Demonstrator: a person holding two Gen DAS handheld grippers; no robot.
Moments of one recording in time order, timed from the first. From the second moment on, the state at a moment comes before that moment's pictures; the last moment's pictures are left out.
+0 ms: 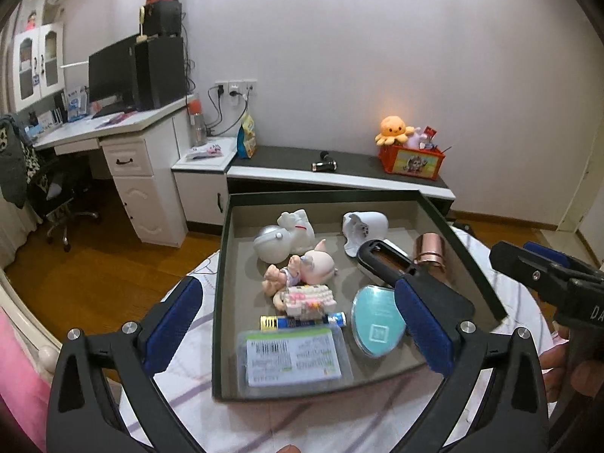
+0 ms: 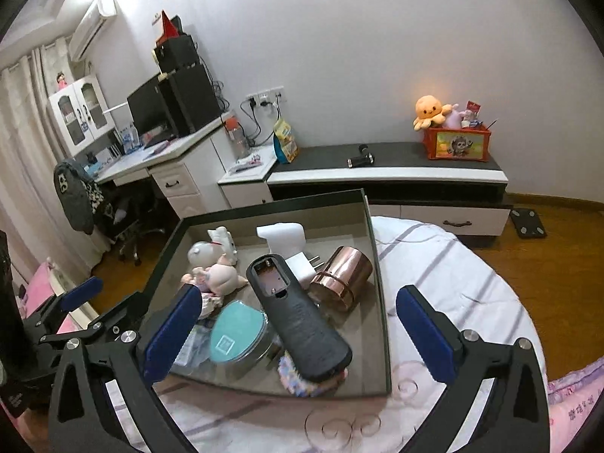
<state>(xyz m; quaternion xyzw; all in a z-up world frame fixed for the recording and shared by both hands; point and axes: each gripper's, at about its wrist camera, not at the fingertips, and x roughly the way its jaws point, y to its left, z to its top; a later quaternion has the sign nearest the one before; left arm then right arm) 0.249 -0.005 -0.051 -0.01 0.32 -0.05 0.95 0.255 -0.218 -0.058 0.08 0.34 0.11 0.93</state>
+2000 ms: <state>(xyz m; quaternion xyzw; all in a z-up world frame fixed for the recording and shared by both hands) 0.014 0.011 0.012 -0.02 0.24 -0.06 0.97 0.012 -0.215 0.003 0.04 0.22 0.03 0.97</state>
